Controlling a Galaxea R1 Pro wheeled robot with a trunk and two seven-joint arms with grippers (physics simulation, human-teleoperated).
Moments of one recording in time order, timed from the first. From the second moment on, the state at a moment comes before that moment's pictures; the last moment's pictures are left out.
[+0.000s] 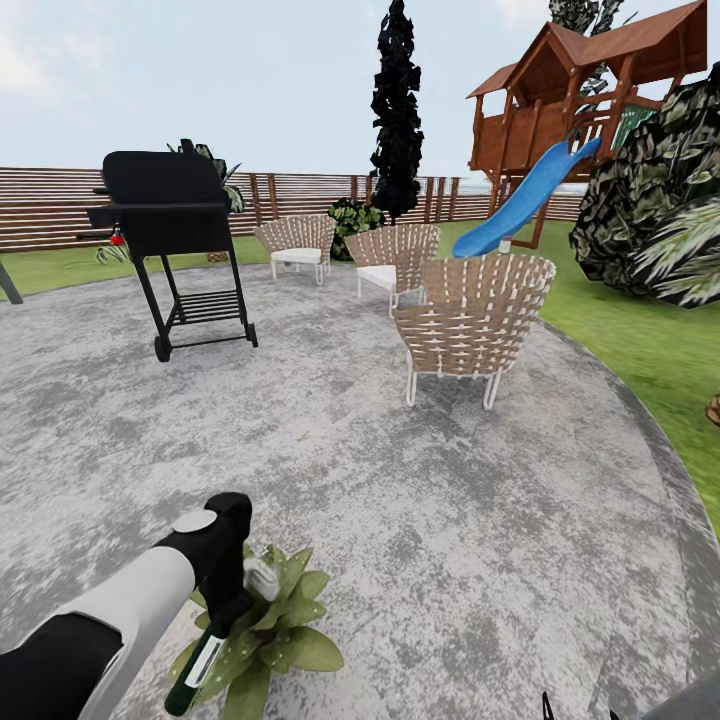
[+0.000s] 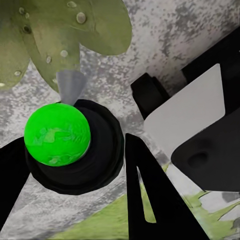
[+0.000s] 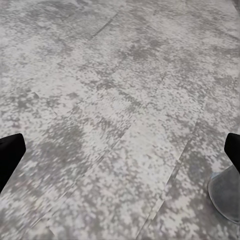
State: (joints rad) left arm -0.89 0.03 -0.34 -0.40 -1.22 0.98 -1.49; right arm -0.28 -0.10 -0.83 -0.08 0.63 -0.88 -0.06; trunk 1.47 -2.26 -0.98
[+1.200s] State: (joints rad) left arm -0.93 0.02 -0.34 -0.42 -1.26 0.99 -1.49; right arm -0.28 -0.10 -0.83 -0.08 0.64 -0.88 -0.06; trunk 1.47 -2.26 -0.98
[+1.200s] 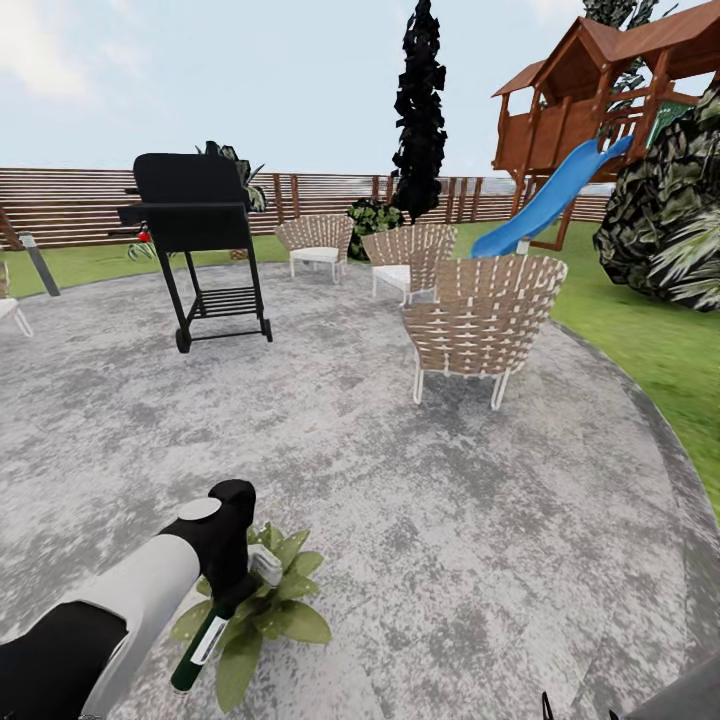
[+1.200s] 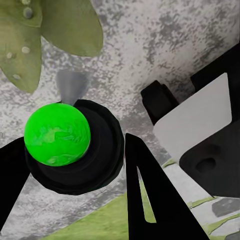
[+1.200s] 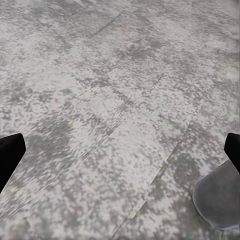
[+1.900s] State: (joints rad) left arm -0.92 0.03 -0.33 -0.51 -1.26 0.99 -1.48; right arm -0.28 -0.10 -0.83 -0.08 0.64 -0.88 -0.06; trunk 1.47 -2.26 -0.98
